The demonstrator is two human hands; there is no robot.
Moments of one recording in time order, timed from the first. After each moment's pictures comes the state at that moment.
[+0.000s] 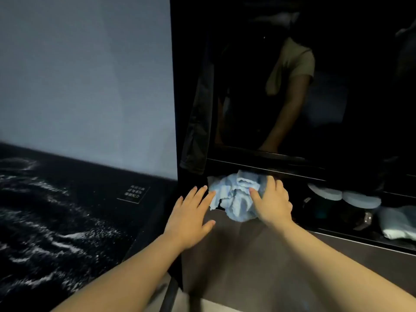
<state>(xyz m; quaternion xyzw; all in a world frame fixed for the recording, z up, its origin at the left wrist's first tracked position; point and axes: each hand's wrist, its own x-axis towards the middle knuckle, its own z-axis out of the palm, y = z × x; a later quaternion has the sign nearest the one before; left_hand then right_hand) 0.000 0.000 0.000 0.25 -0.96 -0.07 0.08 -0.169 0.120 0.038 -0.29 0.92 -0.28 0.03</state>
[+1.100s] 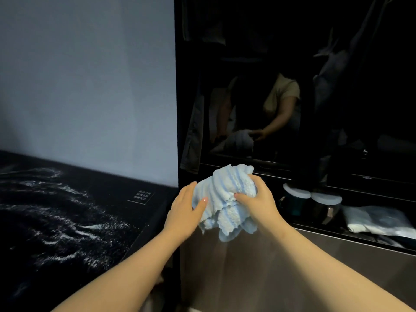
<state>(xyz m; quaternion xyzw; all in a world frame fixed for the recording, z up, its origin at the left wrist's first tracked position) 0.042 0.077 0.053 0.31 -0.83 -0.35 0.32 -0.099 0.202 0.096 -0.38 0.67 -0.62 0.16</state>
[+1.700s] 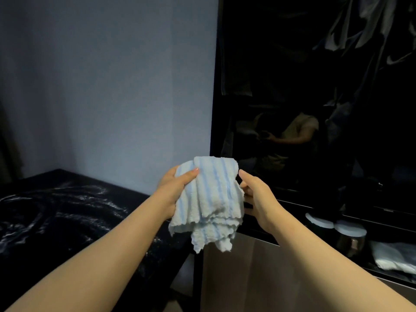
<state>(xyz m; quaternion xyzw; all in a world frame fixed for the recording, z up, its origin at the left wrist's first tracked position) 0.139 0.068 0.189 0.30 -0.54 -0.67 0.41 -0.021 0.196 0.188 -0.40 0.60 -0.62 0.32</state>
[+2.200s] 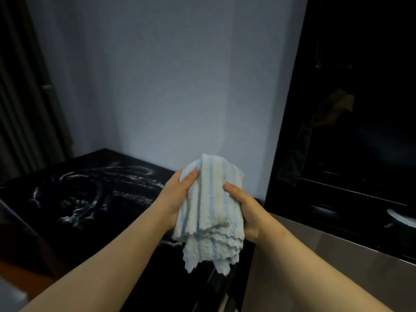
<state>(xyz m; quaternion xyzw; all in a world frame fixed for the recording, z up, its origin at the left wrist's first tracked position) 0.297 -0.013 0.144 0.30 -0.54 -0.67 0.42 0.149 0.072 0.132 -0.32 0.37 -0.59 0.64</state>
